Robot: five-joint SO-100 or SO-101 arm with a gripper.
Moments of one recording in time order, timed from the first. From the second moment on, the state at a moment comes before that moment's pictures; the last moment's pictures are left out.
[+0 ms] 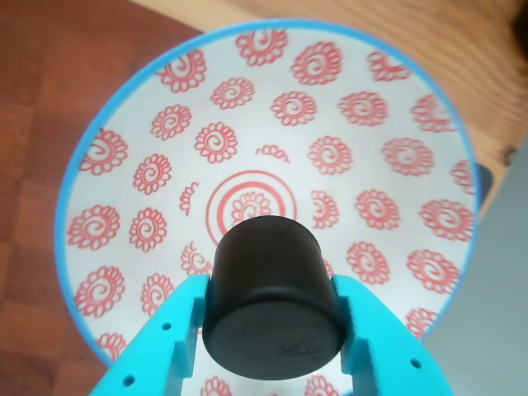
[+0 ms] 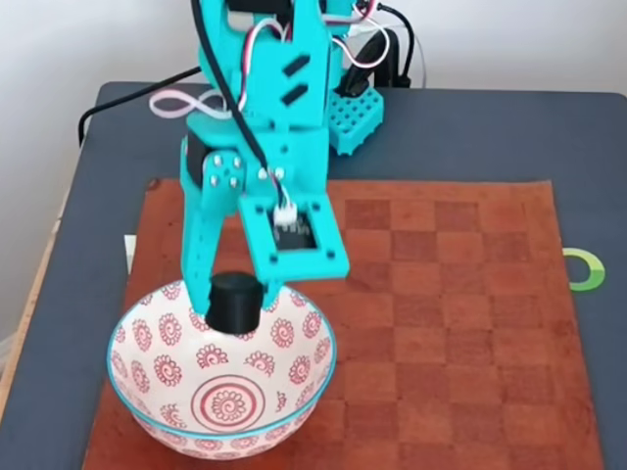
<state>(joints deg) 2.9 77.3 81.0 71.9 65.0</state>
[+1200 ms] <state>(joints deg) 3.7 95.4 78.9 91.8 66.8</state>
